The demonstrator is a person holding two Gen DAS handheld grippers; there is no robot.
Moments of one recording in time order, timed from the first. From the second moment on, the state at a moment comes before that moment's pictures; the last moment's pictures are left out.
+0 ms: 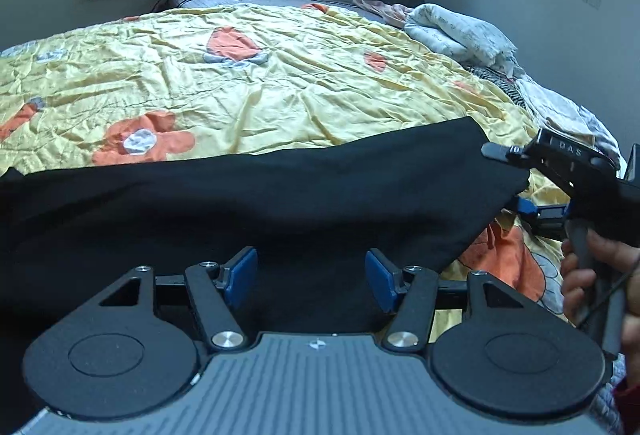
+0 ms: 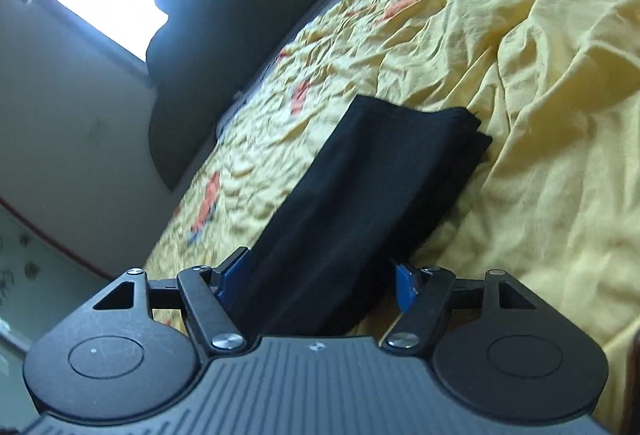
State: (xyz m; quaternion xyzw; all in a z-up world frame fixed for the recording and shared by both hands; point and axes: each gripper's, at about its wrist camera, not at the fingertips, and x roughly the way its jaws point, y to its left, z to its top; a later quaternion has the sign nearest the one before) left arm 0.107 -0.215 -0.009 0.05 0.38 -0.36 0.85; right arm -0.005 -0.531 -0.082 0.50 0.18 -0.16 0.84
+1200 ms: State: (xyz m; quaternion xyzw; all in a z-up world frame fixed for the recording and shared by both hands) left arm 0.119 -0.210 -0.014 0.04 0.39 -0.33 0.86; right arm 0.001 -0.555 -0.097 0.58 0.09 -0.12 0.80
